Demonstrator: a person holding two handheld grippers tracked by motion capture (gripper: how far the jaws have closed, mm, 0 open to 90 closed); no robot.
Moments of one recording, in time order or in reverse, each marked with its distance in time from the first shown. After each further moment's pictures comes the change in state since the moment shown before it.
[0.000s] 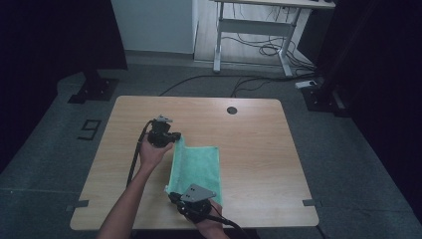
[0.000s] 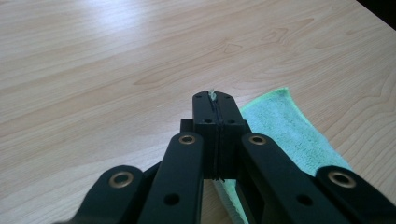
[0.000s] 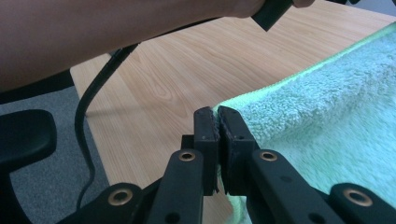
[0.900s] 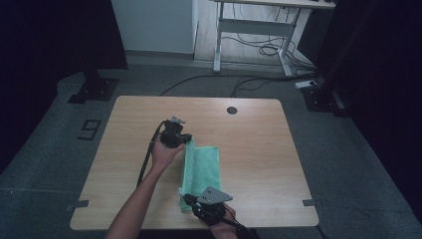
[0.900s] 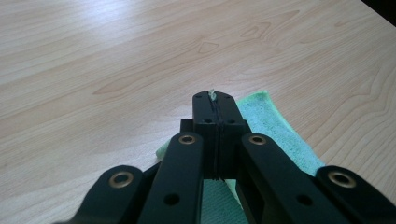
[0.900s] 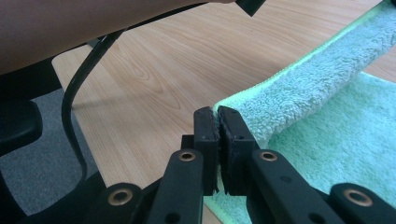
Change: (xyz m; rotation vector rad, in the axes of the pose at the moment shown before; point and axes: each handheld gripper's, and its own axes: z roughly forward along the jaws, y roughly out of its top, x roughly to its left) left arm -0.027 0.009 0.024 0.028 -0.021 0.034; right arm -0.018 -0.024 -0.027 0.000 -0.048 0.059
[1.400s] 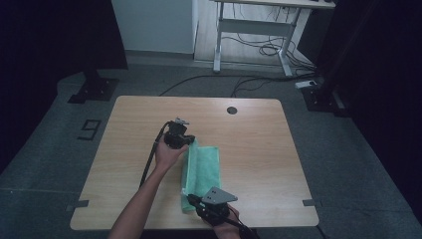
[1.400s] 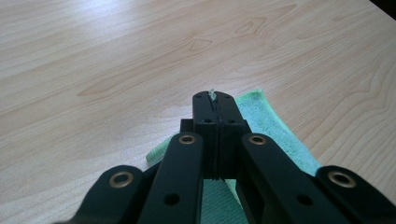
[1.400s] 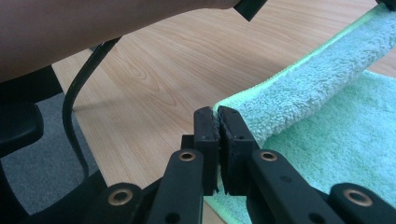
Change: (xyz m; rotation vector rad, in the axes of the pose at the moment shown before) left arm -0.005 -0.001 0.010 0.012 -0.004 0.001; right arm -0.006 -0.004 -0.008 -0.007 -0.002 0.024
